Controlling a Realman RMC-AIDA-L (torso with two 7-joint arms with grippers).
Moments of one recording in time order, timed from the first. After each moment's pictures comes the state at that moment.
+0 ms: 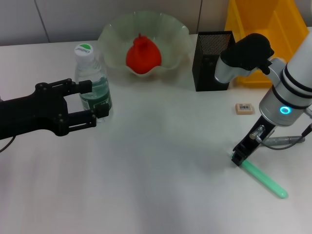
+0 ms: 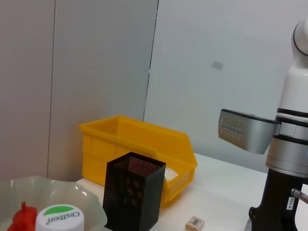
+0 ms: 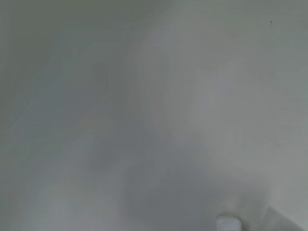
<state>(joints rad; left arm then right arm) -0.28 -2.06 1.10 1.08 1.64 1.47 -1.56 0.74 2.09 -1.36 -1.02 -2.73 -1.58 2.69</state>
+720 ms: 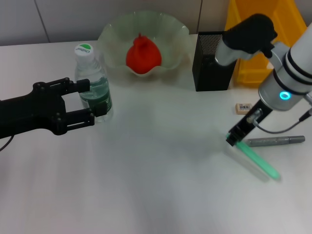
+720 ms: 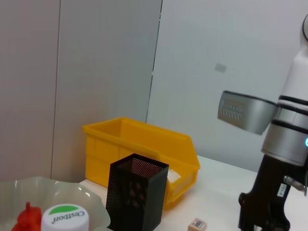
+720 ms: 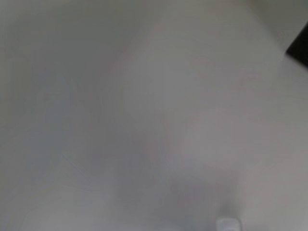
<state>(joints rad) -0.28 -2.06 1.09 1.08 1.64 1.47 -1.56 0.72 2.08 -1.36 -1.13 -2.73 -1.56 2.70</state>
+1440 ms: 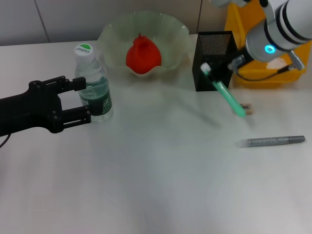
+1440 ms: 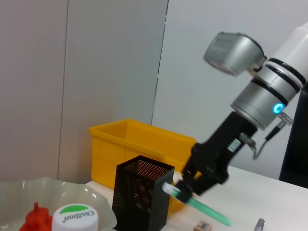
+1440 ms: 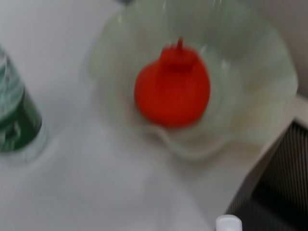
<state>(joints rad) -0.28 -2.06 1.07 1.08 1.64 1.48 -1.56 0.74 2.08 -1.32 -1.24 -2.71 -1.30 2.71</state>
